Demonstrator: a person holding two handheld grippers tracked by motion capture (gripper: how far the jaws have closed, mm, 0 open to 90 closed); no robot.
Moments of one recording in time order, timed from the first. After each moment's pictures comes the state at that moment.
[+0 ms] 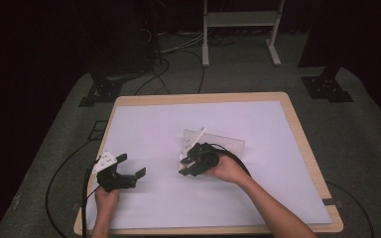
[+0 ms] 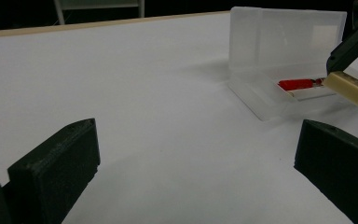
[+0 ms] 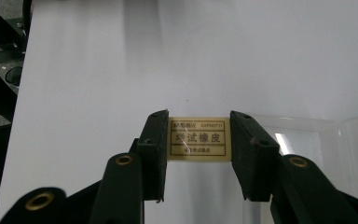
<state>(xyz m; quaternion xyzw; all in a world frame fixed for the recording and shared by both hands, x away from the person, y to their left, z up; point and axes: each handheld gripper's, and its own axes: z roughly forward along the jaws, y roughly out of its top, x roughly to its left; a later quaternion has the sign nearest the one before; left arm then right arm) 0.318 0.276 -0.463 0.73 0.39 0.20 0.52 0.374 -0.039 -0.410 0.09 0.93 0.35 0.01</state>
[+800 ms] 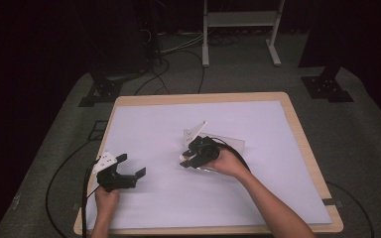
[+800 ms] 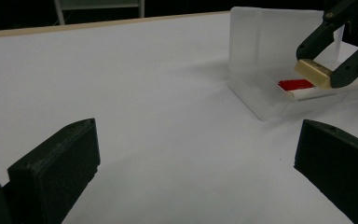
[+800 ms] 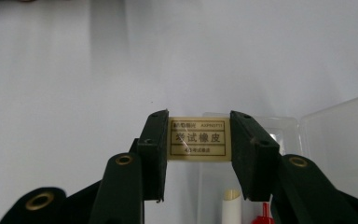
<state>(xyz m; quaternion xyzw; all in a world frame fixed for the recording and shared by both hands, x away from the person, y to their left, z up) 0.318 0.276 -0.463 0.73 0.38 0.20 0.52 0.396 -0.041 -0.412 0.11 0.93 0.35 0.02</state>
